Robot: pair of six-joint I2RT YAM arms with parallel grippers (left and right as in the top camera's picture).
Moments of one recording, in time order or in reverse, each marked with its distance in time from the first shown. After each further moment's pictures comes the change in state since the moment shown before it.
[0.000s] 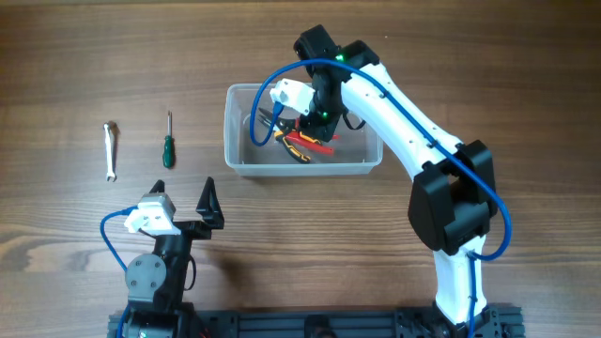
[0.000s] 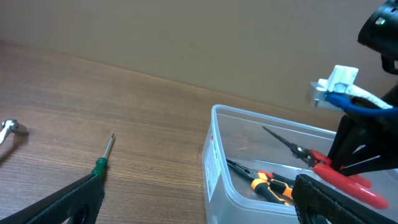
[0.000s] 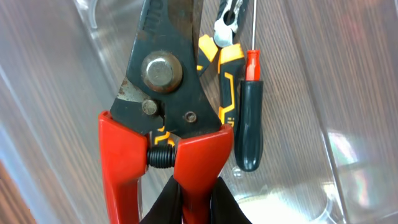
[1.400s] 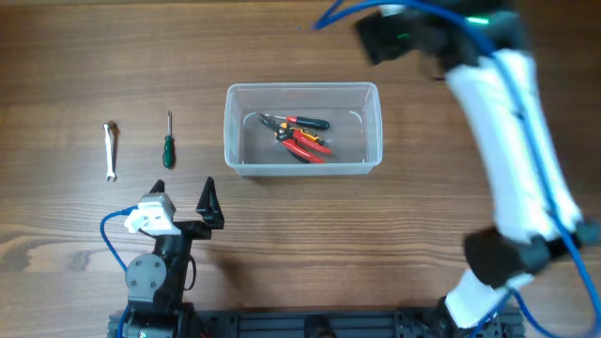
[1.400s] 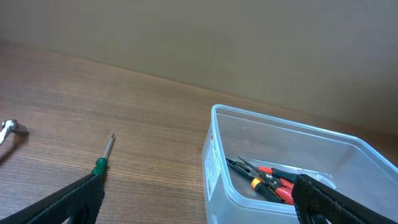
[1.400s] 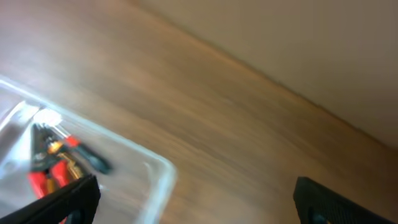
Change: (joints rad) left arm 0.000 0.000 0.000 0.000 0.000 0.000; right arm -0.226 -0.301 0.349 -0.073 0.361 0.454
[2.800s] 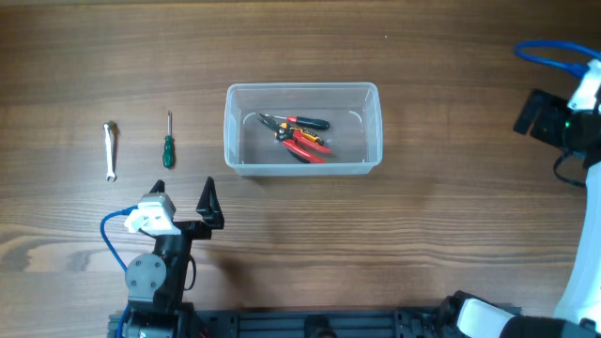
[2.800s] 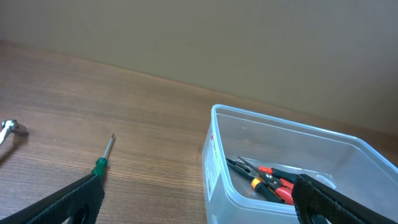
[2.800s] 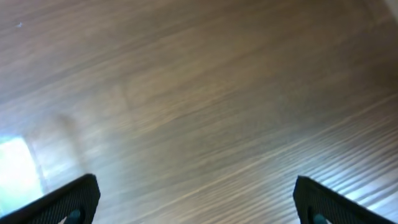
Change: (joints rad) left arm 0.000 0.000 0.000 0.000 0.000 0.000; right arm -0.731 -0.476 -0.839 0.183 -0.165 0.242
